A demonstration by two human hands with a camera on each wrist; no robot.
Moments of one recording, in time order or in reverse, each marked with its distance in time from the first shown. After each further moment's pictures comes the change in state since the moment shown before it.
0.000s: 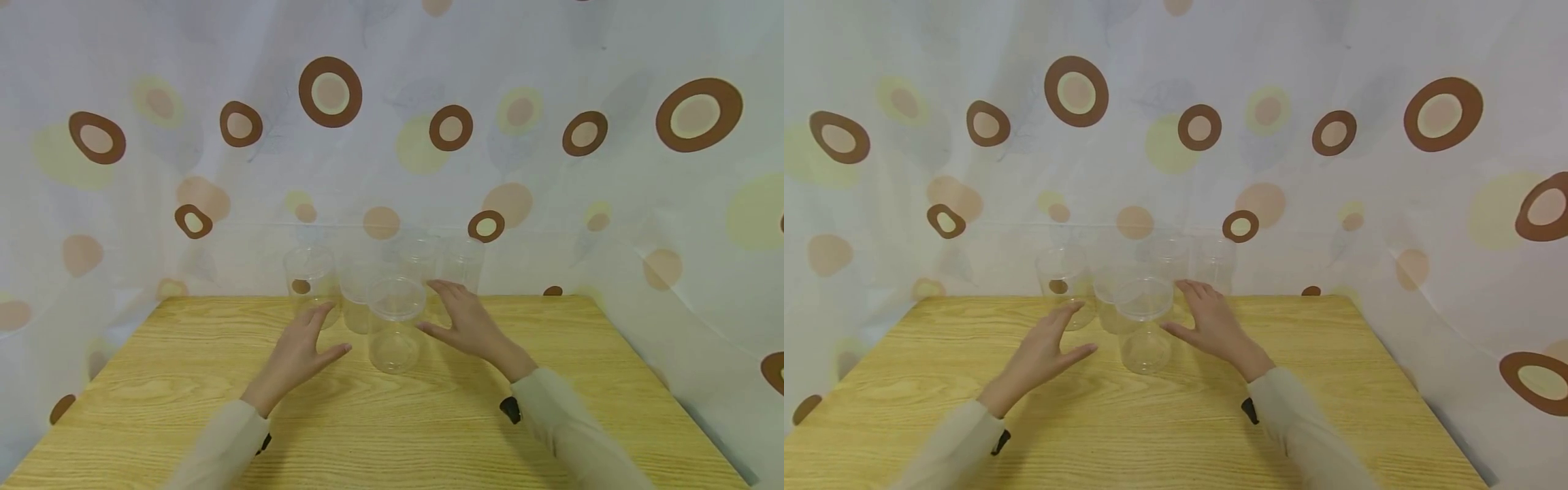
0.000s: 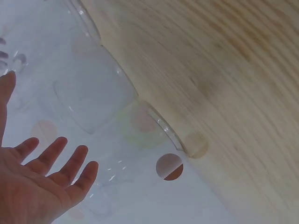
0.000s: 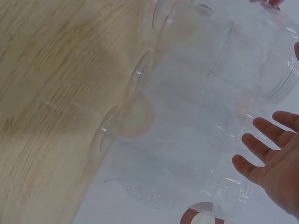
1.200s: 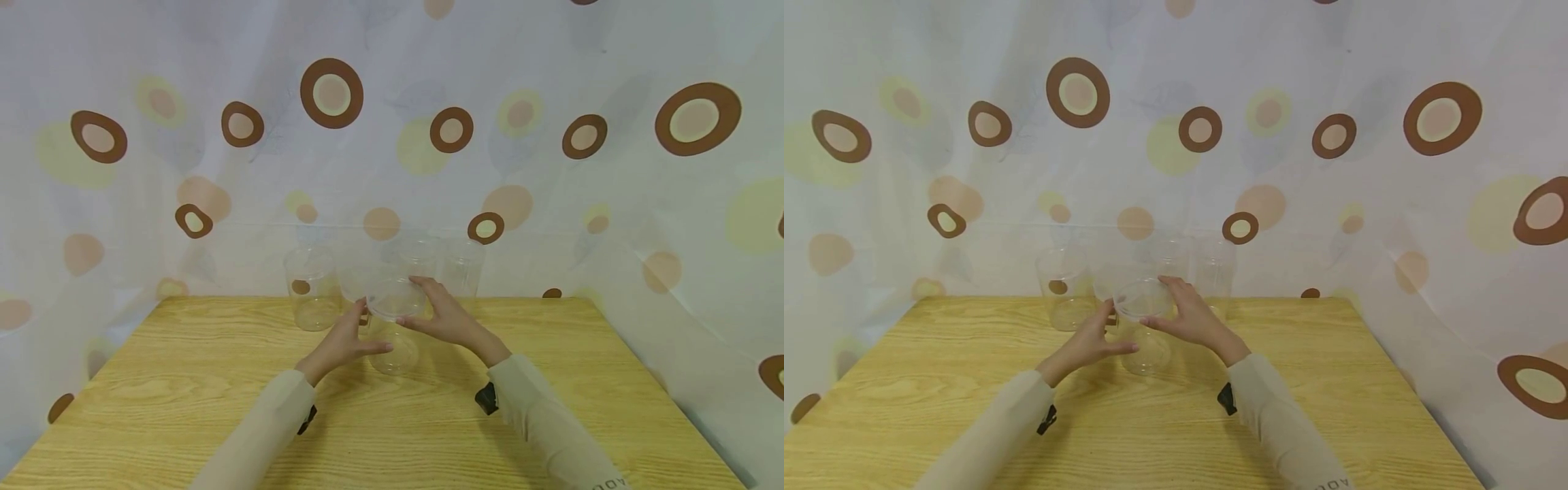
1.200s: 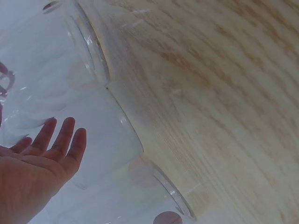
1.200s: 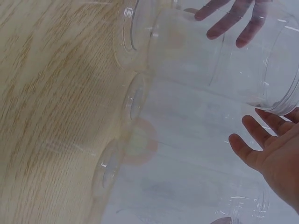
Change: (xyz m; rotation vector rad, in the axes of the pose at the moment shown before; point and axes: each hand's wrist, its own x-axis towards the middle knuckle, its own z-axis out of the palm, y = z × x) left_hand 0.047 0.025 0.047 -0.548 -0.248 -0.123; right_hand 0.026 -0.001 0.019 0.361 -0.115 0.086
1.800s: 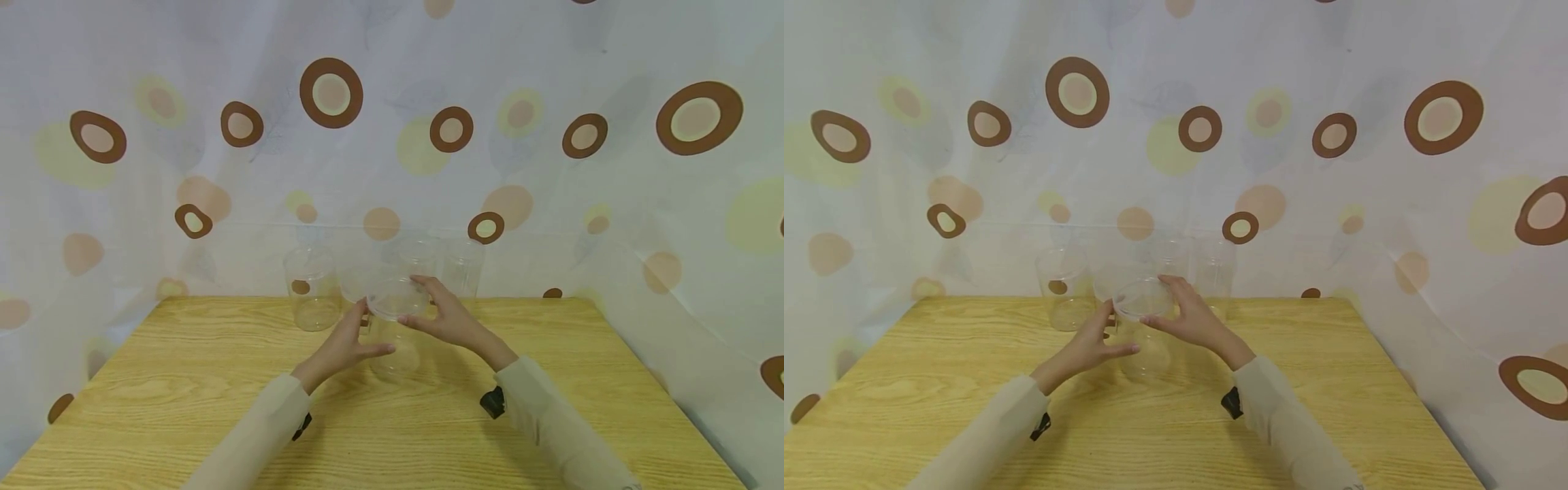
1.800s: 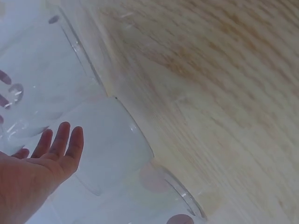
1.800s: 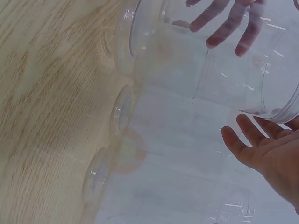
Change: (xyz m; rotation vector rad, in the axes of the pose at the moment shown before) left_hand -0.006 0.008 0.001 -0.060 0.012 0.117; right_hand -0.007 -0.010 -0.005 0.085 0.029 -0.004
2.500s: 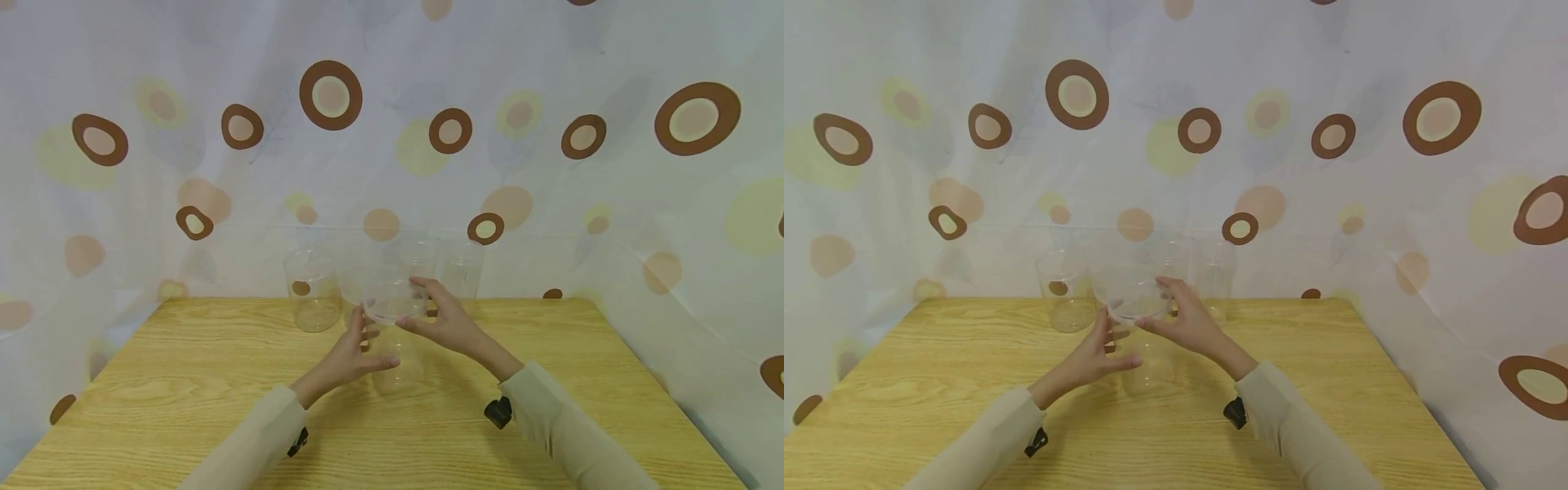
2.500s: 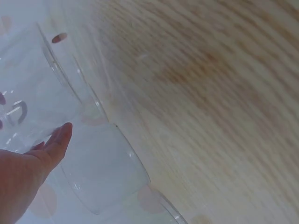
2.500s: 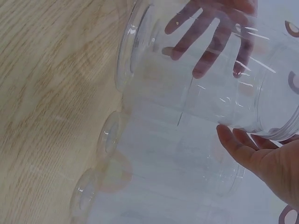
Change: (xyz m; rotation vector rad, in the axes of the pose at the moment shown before) left_hand -0.023 0.033 0.002 -0.240 -0.066 -0.040; right_hand -0.009 -0.027 -0.003 0.157 0.016 0.040
